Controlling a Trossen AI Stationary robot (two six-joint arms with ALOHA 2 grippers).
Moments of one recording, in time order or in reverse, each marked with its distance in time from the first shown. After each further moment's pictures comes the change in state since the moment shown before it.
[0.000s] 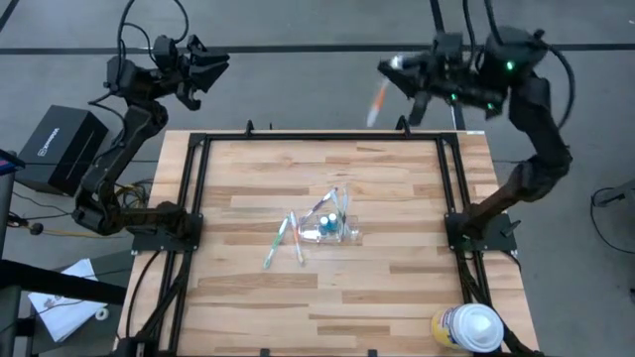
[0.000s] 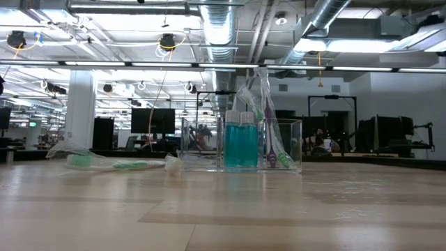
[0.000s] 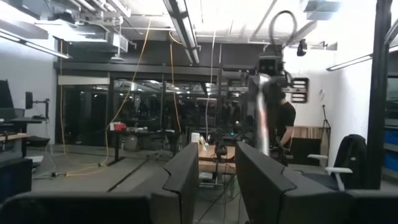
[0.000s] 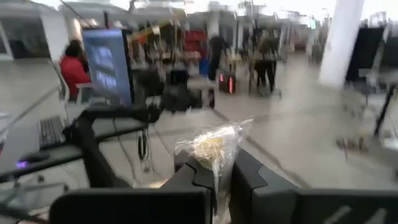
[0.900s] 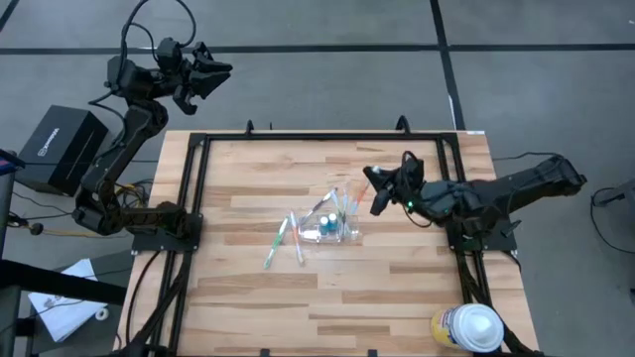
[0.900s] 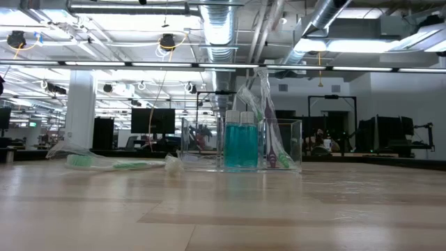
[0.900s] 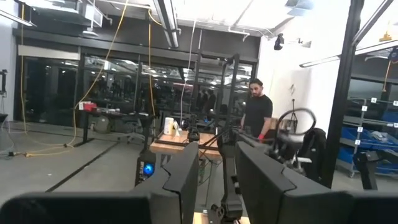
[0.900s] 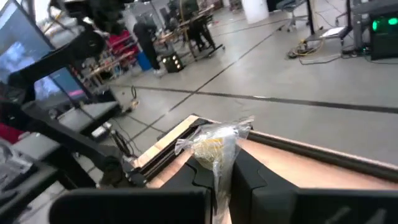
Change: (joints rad) left arm -0.004 0.001 0.000 -0.004 0.111 -0.101; right arm 0.575 -0.383 -1.328 0.740 0.886 0.596
